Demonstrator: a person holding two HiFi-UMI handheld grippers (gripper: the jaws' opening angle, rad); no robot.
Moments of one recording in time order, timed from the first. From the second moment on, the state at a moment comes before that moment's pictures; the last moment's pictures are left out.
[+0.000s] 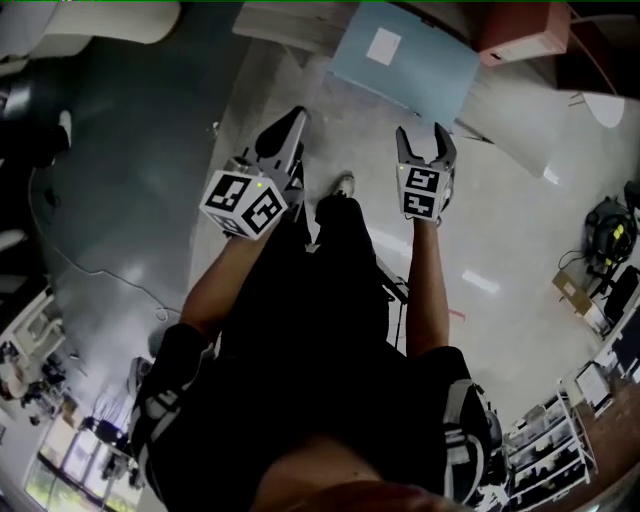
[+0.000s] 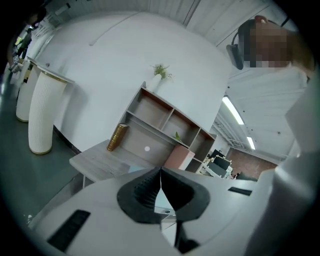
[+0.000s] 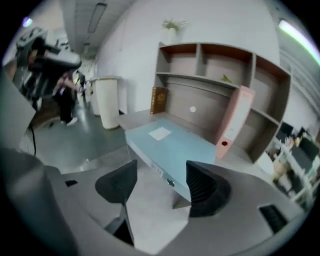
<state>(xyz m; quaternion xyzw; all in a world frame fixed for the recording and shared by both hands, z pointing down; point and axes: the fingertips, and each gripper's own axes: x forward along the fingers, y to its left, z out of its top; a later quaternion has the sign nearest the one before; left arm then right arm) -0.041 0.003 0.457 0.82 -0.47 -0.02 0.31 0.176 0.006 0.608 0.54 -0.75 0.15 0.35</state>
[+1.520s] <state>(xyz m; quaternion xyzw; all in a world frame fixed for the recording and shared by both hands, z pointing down) -0.186 -0.048 0.499 0.88 -0.35 -0.02 0.33 0.051 -0.131 0.731 0.49 -0.50 -0.19 0.69</state>
